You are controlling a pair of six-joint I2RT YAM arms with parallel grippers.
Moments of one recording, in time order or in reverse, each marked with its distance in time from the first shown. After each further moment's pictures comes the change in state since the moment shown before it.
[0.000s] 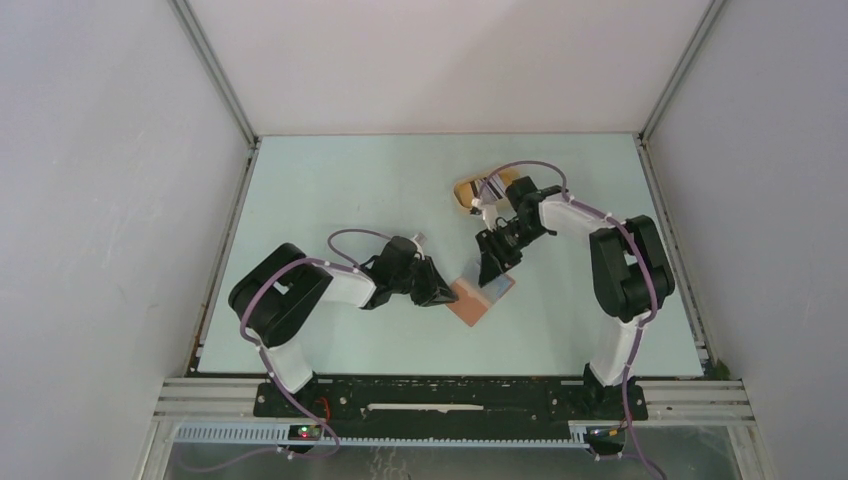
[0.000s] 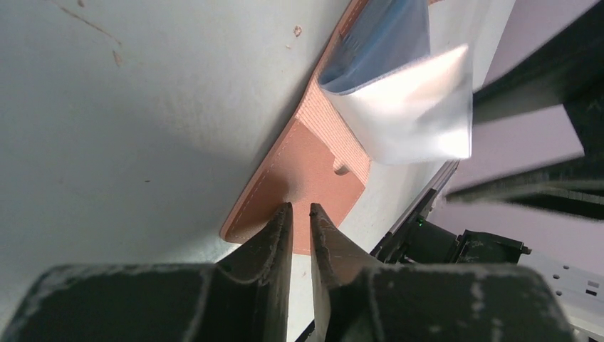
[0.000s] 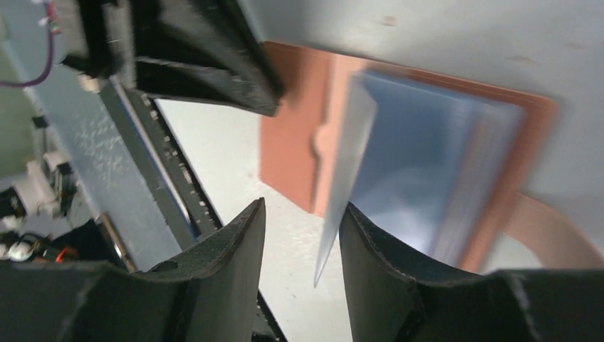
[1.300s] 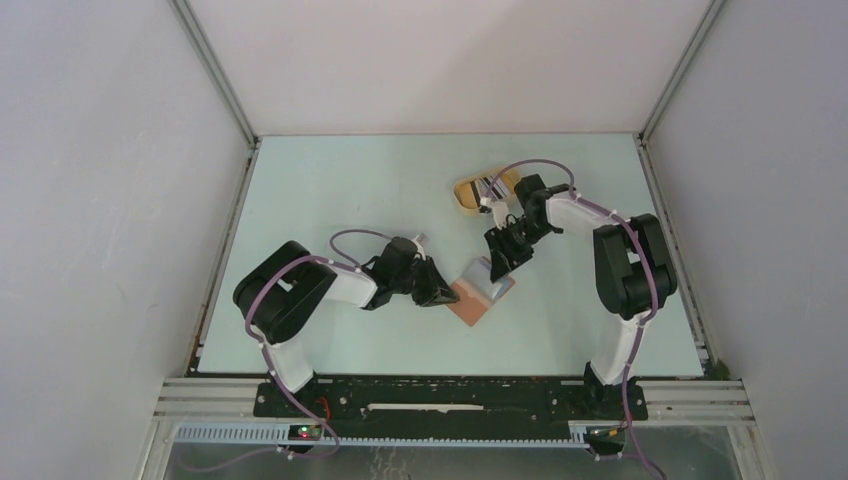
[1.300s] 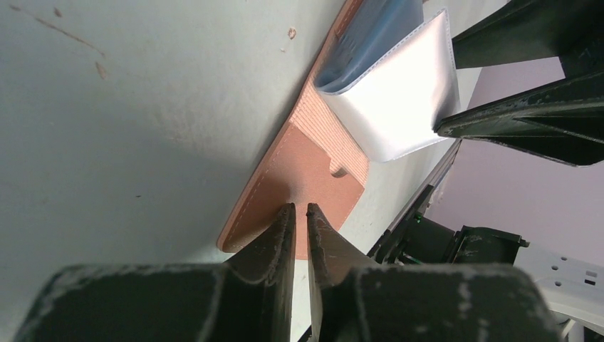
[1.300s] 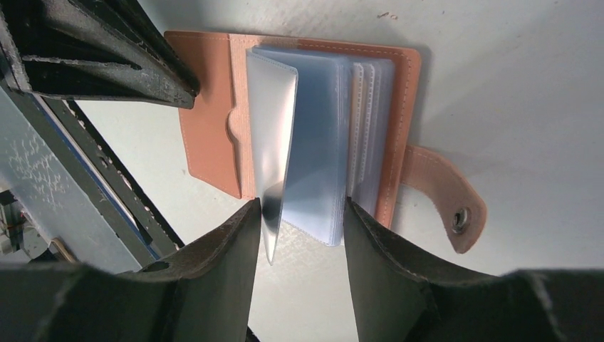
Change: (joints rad) left arm 0.000 0.029 -0.002 0.047 0.023 -0.001; right arm -0.040 0.005 0.000 0.002 0.119 -0.030
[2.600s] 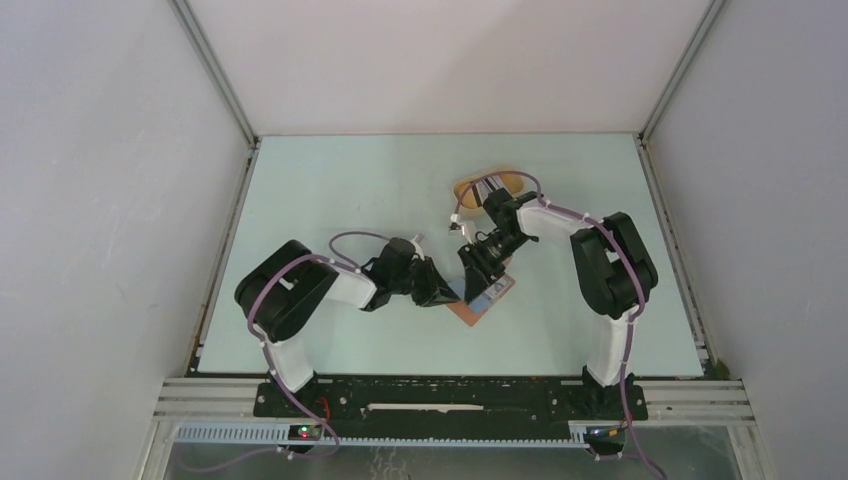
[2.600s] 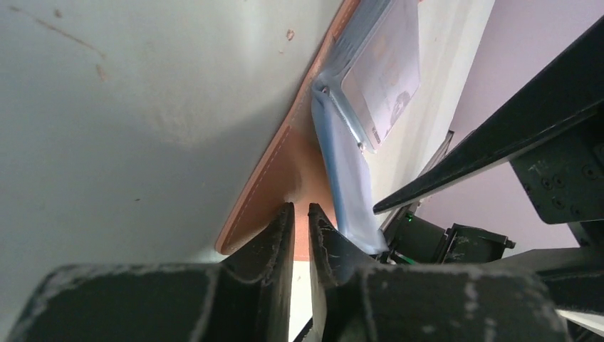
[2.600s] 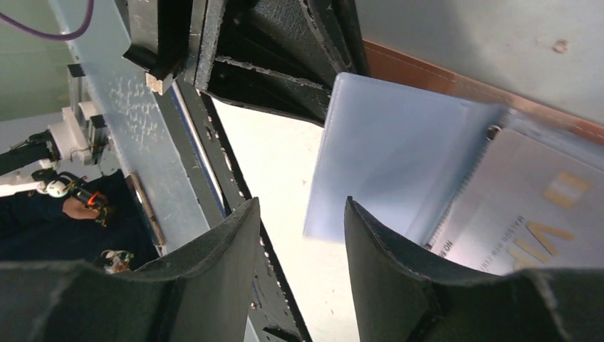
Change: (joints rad) left arm 0.009 0.012 -0.008 0.038 0.019 -0.020; right arm 0.158 0.048 0.023 -0.083 -0.230 -0.014
